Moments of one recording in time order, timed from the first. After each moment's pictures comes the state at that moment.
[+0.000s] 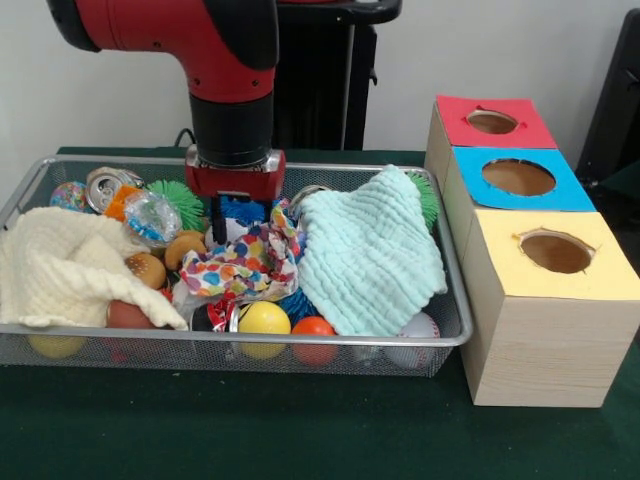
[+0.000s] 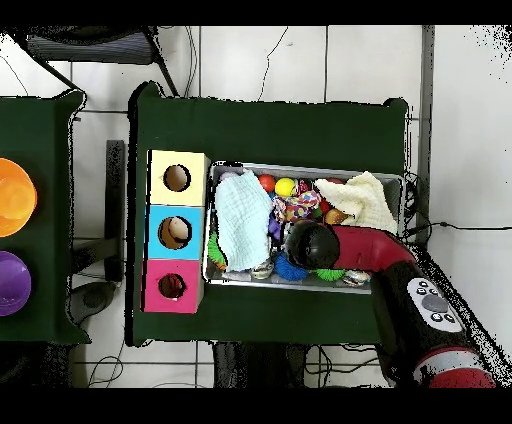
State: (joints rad) arm -0.58 -0.54 0.22 1.69 -0.44 0.44 1.79
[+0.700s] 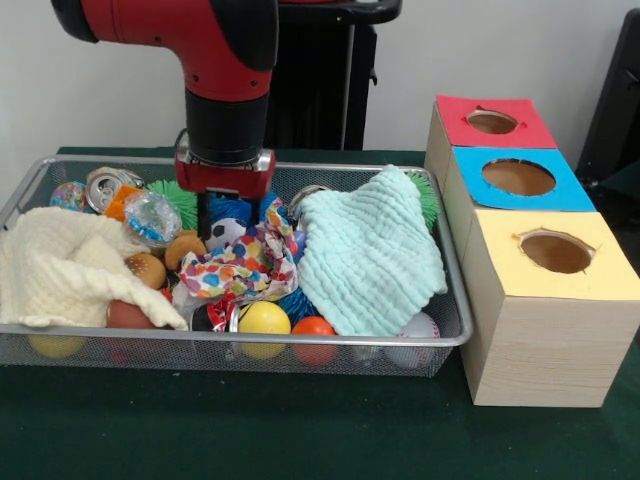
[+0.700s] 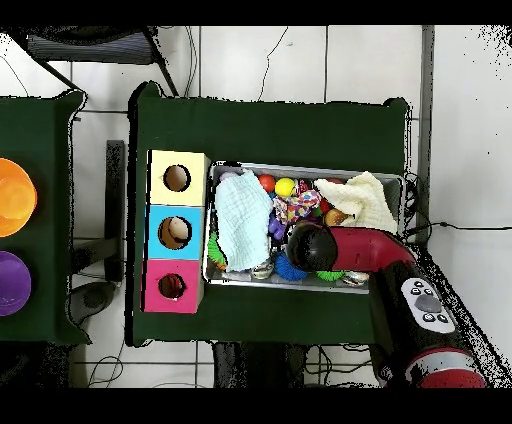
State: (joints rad) arm -0.54 -0.54 0.16 1.67 -0.46 0.44 1.79
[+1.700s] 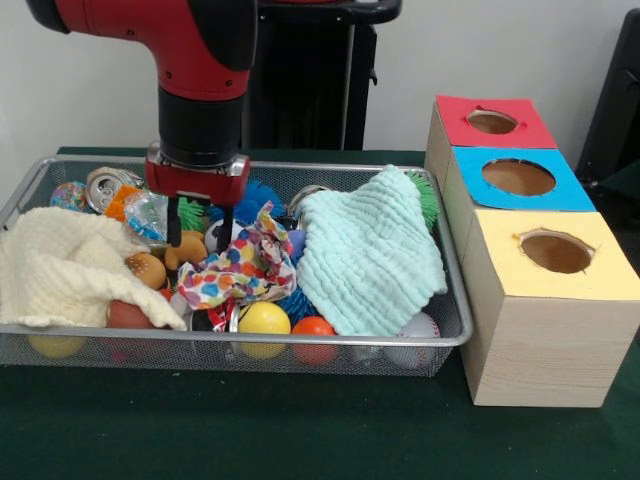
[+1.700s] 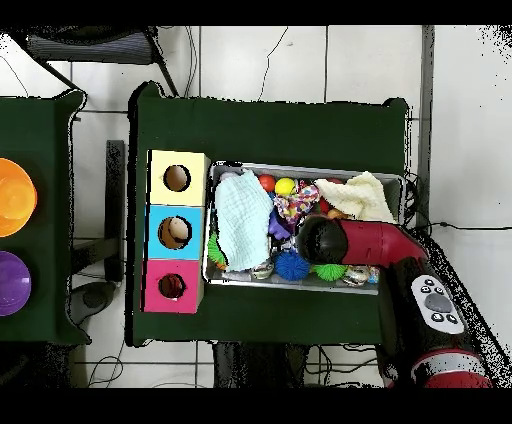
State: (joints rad) arm -0.53 -0.54 0.12 1.61 -0.46 0.44 1.79
